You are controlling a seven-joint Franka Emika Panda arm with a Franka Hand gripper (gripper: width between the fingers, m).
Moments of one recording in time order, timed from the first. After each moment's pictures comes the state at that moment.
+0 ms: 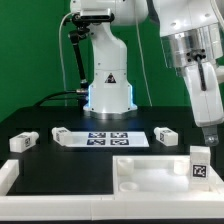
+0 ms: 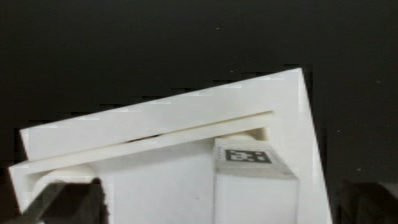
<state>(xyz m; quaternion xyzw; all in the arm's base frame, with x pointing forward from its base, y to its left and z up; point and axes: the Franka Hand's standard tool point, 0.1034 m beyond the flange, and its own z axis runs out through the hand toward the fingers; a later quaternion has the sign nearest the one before) 0.617 0.131 0.112 -0.62 0.77 0.08 0.09</state>
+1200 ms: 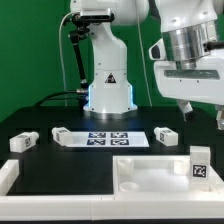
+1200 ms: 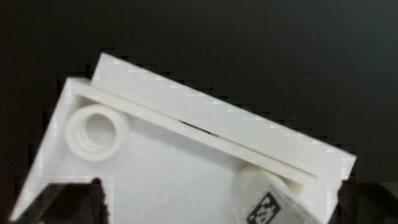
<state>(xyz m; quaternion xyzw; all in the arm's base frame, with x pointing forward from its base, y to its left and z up) 0.571 0.137 0.115 -0.86 0.50 0.05 0.11</state>
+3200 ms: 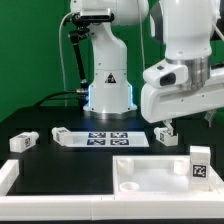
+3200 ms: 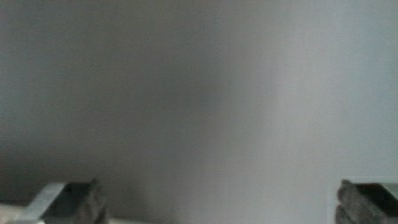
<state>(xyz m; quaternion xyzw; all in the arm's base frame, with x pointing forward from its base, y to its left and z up) 0.404 0.156 0.046 -0.98 -0.12 0.12 0.04</state>
